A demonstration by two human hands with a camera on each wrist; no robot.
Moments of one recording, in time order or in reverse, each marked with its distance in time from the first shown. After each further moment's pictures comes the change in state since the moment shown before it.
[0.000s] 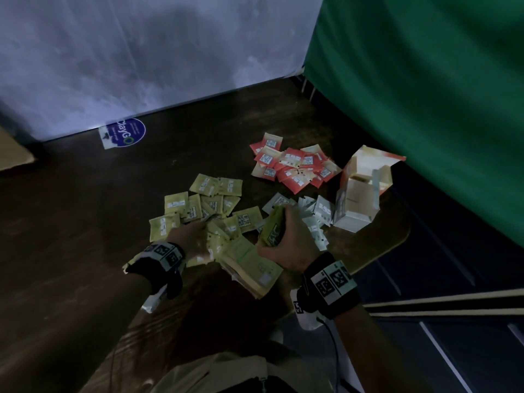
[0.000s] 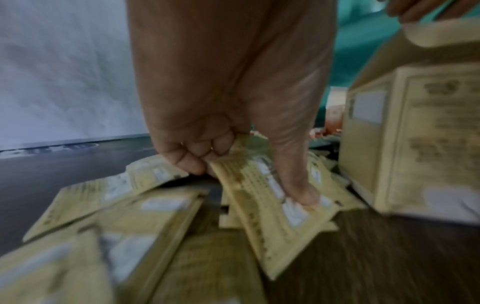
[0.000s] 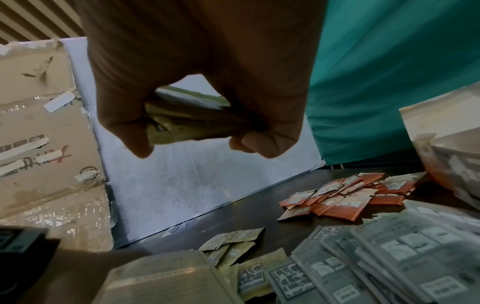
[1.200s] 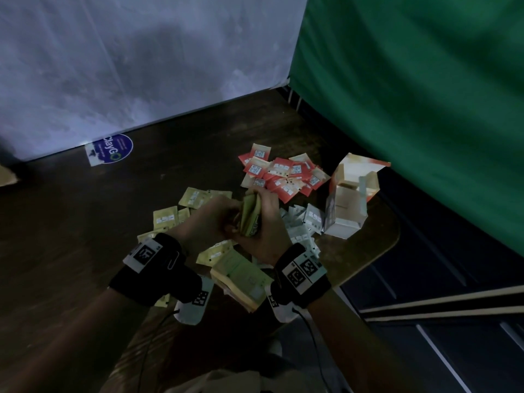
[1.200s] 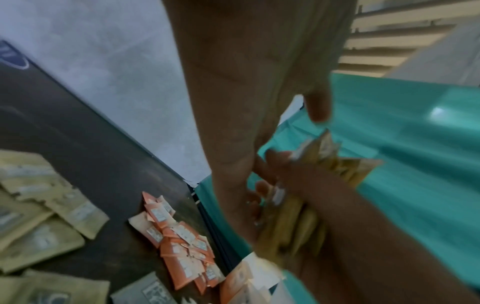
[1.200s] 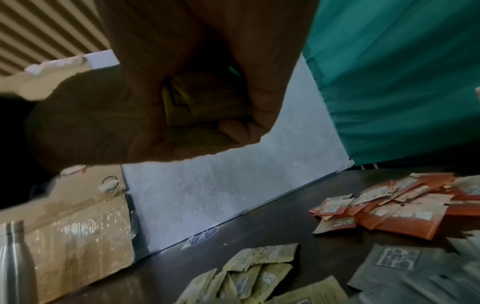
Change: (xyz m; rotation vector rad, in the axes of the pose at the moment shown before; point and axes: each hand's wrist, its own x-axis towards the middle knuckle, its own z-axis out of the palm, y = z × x) left_hand -0.075 0.122 -0.093 -1.419 -0.358 0.149; right_hand 0.029 -0.034 0.009 0.098 0.218 -0.299
